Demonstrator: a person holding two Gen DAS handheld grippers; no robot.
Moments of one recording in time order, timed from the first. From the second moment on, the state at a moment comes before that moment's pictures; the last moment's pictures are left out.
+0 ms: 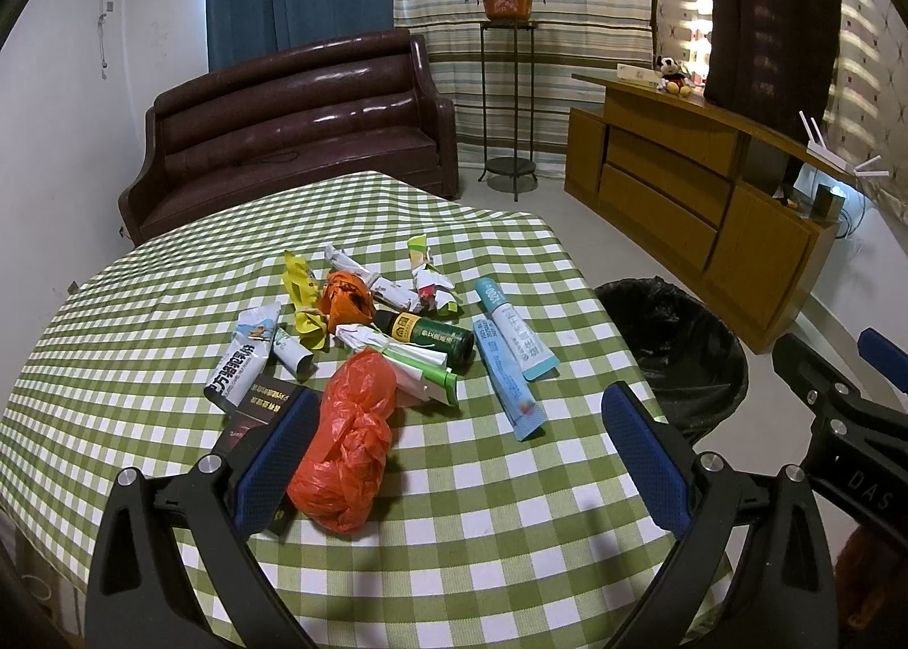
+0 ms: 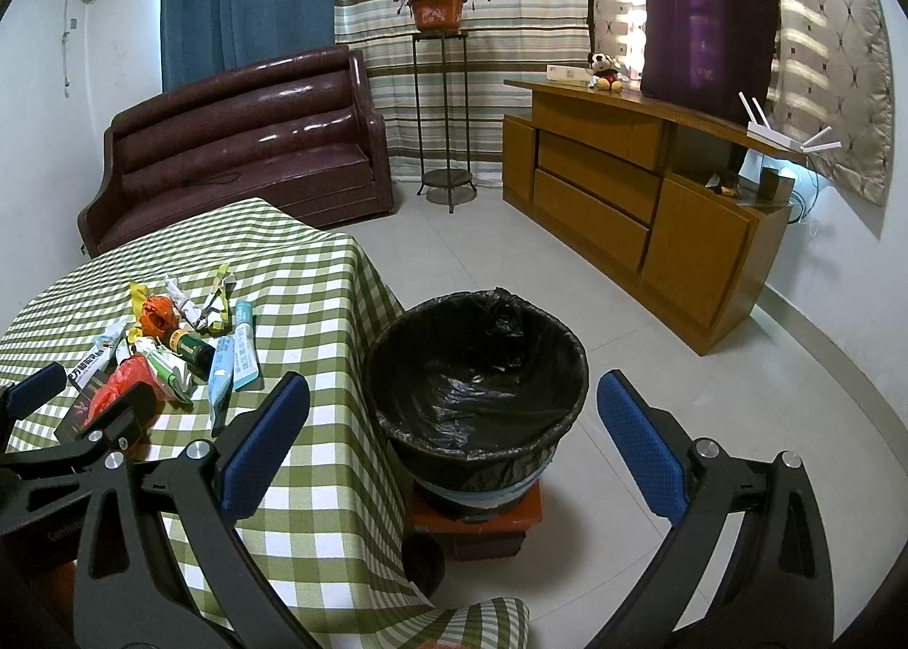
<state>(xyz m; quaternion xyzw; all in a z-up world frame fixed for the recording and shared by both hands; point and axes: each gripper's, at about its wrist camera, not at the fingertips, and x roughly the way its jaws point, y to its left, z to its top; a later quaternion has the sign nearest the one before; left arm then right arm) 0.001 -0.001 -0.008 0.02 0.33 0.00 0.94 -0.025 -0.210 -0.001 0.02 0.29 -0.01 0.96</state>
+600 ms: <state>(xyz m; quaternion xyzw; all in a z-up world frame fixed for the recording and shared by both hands) 0.001 -0.002 -0.008 0.02 0.33 0.00 0.94 -0.023 -0.209 -0.003 0.02 0.29 0.00 0.96</state>
